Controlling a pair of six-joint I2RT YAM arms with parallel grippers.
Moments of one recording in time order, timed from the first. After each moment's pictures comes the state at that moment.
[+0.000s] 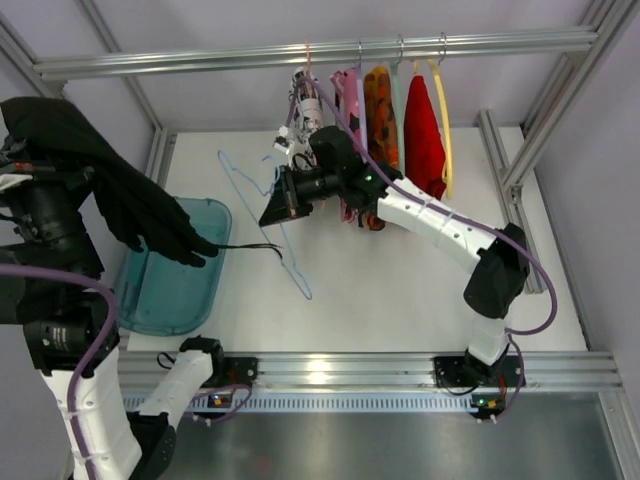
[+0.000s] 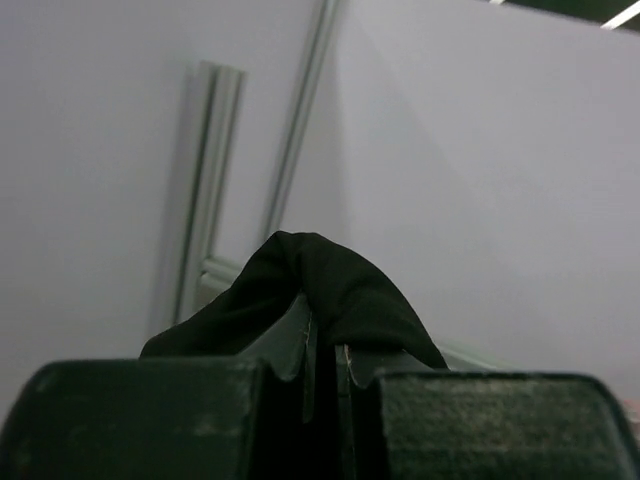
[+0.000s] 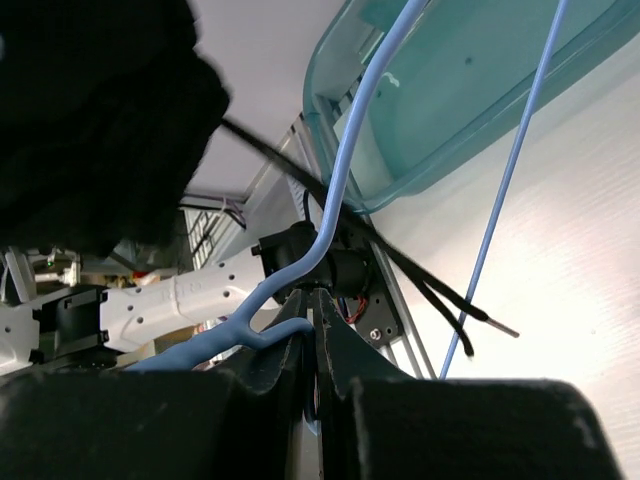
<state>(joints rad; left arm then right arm) -0.05 0.85 1.74 -0.24 -0.37 -0.11 0.86 1.85 1.79 -0.39 -0.68 0.69</state>
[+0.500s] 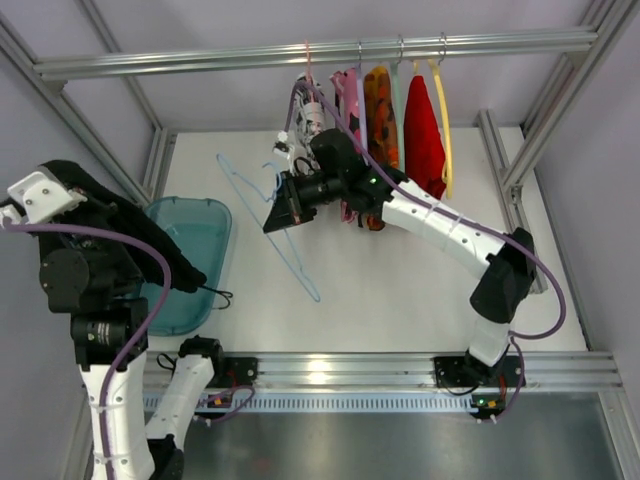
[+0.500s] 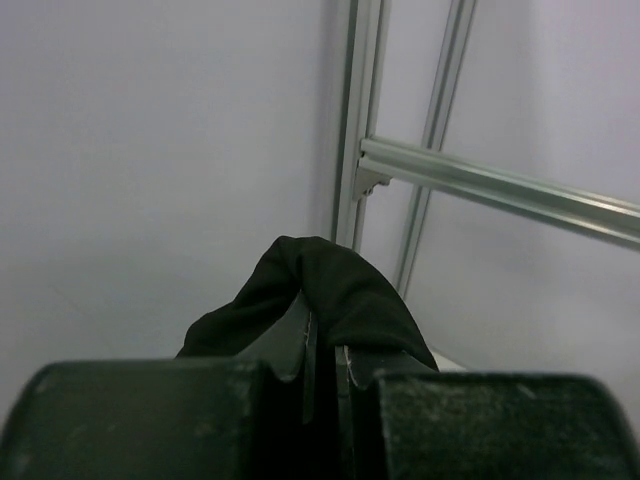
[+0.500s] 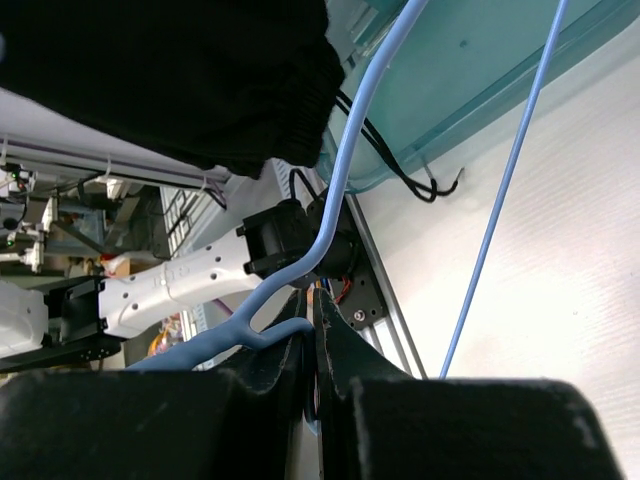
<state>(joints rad) -0.01 0.65 1.30 -0.16 -0.62 0.14 0.89 1.81 1.77 -0.45 -0.66 0.60</state>
